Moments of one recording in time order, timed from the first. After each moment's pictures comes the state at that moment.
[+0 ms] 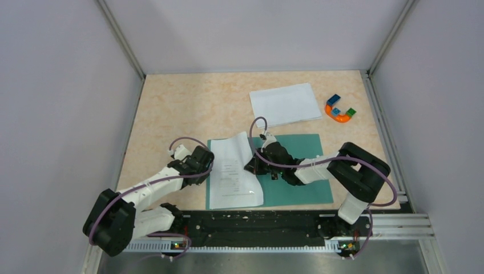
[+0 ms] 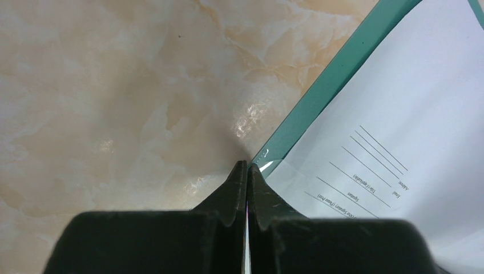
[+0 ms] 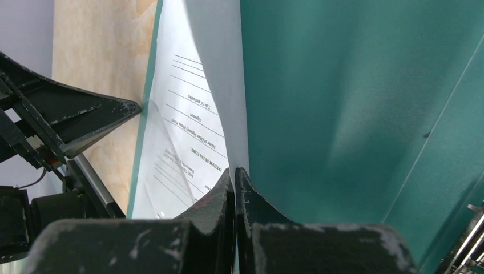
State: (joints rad) left arm -0.57 1.13 0.48 -0.50 -0.37 -1.31; right arm 0.89 1.69 0.60 0.55 -0.08 0.81
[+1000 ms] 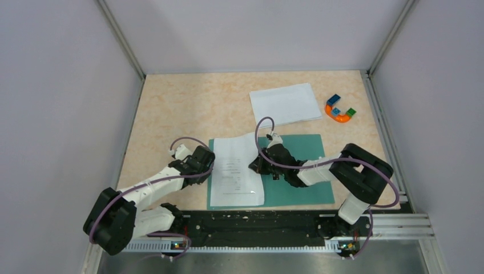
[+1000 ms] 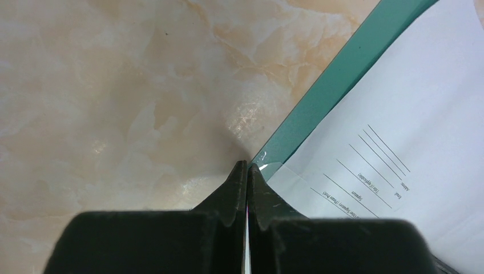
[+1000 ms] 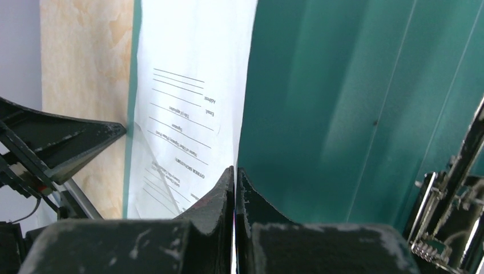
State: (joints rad) left arm -0.58 1.14 0.48 -0.47 -0.37 -1.33; right arm 0.89 1.67 0.57 0.56 0.02 0.87
